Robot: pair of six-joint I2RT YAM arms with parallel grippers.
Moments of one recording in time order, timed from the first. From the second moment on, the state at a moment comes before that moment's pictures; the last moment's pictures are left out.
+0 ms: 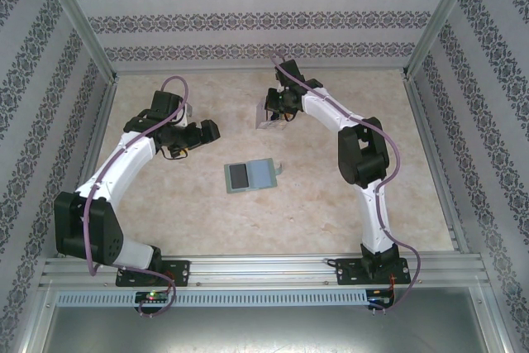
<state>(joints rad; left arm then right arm) -0.16 1.44 1.16 -0.74 0.32 -0.51 0.42 2.26 1.93 -0.60 -0.17 0.57</state>
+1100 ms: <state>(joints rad) -0.15 1.44 1.02 -0.73 0.26 -0.58 0.79 1.91 1.44 -0.70 -0.09 0.51</state>
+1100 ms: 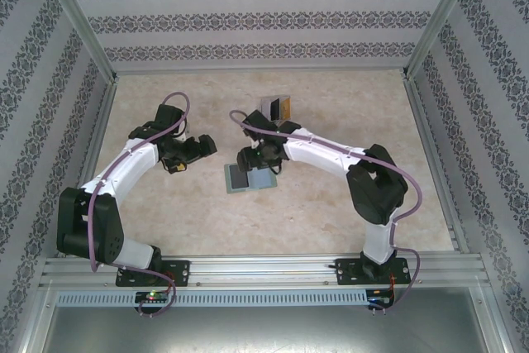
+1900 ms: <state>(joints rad) -0.16 1.51 0.97 -0.66 0.34 -0.63 0.77 2.04 1.45 -0.56 -0.17 0.61</state>
